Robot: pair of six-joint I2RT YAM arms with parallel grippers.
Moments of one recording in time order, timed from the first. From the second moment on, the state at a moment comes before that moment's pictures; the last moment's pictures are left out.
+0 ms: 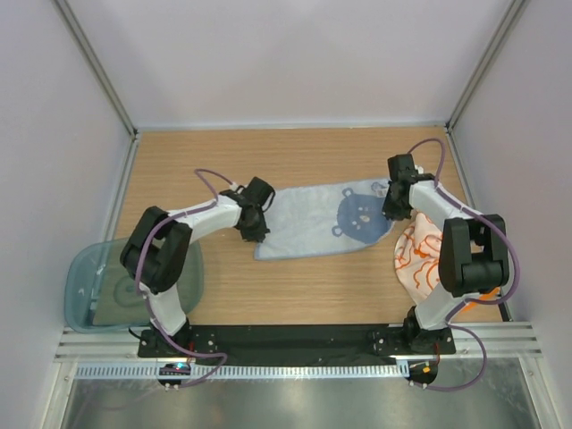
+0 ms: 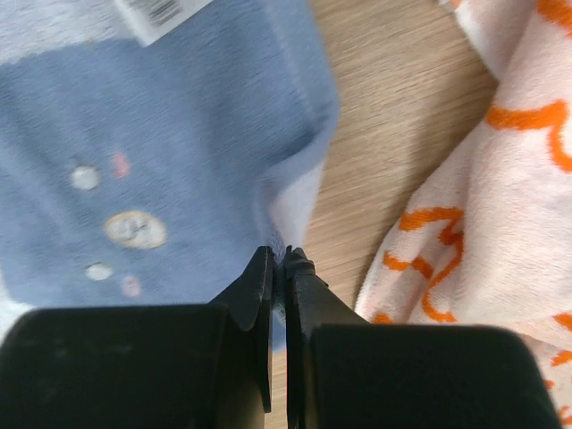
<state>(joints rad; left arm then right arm) -0.62 1.82 1.14 -0.55 -0.12 -0.78 0.10 1.65 1.09 -0.60 0.23 0.43</state>
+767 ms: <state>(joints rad) -0.40 1.50 0.89 -0.63 -0.11 -0.74 0.19 1.61 0.87 -0.31 0.00 0.53</state>
